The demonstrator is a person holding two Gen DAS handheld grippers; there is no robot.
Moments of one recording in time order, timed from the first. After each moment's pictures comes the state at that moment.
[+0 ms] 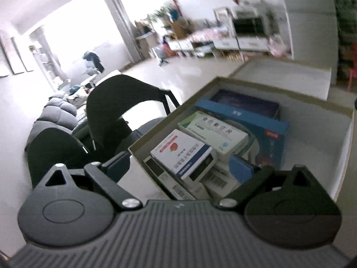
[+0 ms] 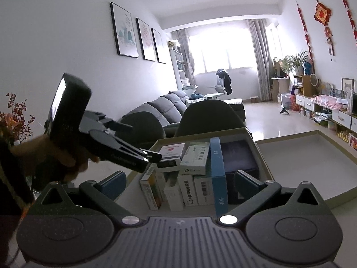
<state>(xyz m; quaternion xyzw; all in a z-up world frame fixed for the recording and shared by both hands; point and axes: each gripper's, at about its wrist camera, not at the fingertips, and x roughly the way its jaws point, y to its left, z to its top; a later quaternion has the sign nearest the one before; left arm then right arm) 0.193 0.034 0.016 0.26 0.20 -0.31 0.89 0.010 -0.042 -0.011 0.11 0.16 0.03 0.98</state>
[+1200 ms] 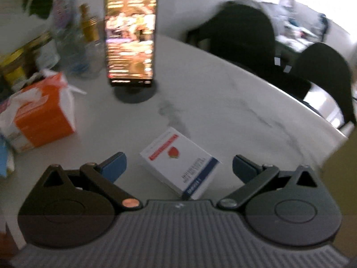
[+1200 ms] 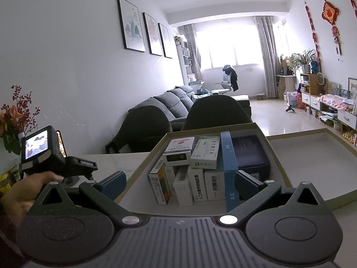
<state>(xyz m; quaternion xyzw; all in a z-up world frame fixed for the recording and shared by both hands) 0.234 0.202 -0.043 -0.14 0.39 0.26 0.87 0.015 -0.025 -0.016 0.10 0.17 0.04 0.98</state>
